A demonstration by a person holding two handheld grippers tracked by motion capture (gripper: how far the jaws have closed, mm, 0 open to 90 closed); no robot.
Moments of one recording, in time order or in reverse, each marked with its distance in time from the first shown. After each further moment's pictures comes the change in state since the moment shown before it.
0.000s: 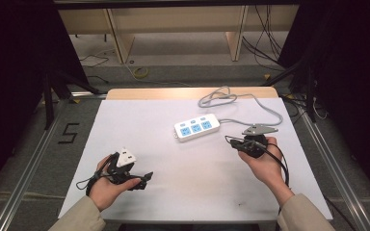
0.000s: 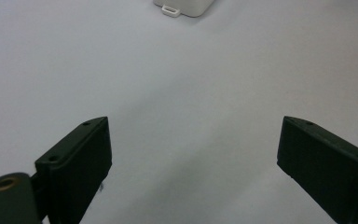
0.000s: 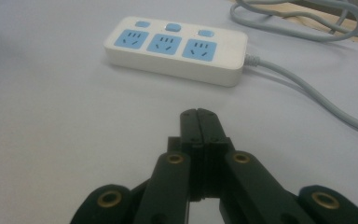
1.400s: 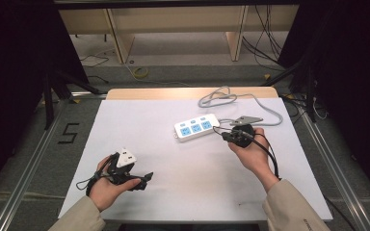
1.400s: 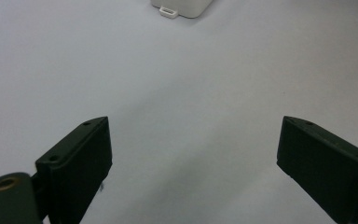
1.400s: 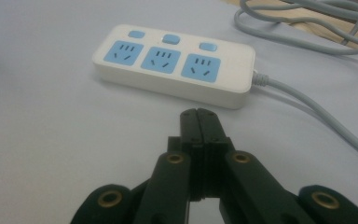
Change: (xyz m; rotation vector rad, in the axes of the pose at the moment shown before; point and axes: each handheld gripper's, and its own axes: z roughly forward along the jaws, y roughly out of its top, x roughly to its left) left arm -0.001 0.000 -0.001 -0.005 -0.003 0.003; right arm 0.001 0.025 0.034 0.035 -0.012 -0.012
